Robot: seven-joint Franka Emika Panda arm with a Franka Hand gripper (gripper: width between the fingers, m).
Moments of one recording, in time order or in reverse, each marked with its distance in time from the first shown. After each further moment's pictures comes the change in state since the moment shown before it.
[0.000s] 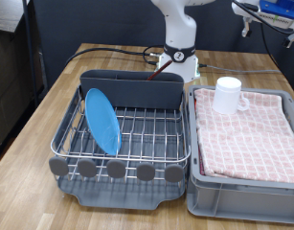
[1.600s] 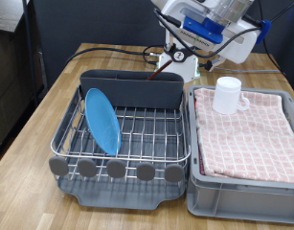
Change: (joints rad) arm -0.084 0.101 -0.226 0.011 -0.268 0.102 -0.145
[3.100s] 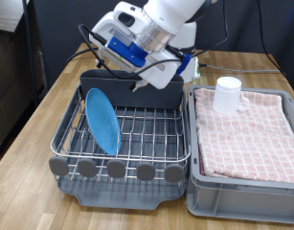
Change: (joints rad) arm -0.112 0.056 -0.182 -0.081 -0.366 0.255 0.034
